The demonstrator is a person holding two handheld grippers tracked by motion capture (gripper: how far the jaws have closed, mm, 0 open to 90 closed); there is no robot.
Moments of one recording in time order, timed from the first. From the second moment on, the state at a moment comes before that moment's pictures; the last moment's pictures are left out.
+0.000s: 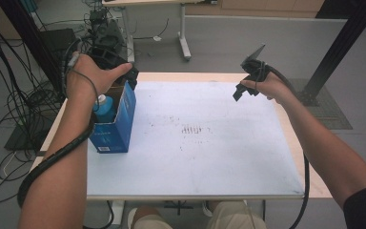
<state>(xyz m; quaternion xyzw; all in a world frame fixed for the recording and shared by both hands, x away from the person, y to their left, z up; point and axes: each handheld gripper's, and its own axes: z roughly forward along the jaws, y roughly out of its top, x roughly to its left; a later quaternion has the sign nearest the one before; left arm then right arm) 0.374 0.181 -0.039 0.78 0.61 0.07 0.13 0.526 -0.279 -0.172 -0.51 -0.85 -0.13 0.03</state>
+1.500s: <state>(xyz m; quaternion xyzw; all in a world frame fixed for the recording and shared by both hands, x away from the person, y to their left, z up) 0.343 0.085 -0.039 0.84 0.52 0.03 0.15 0.527 -0.273 -0.175 -0.51 -0.85 -0.12 0.03</state>
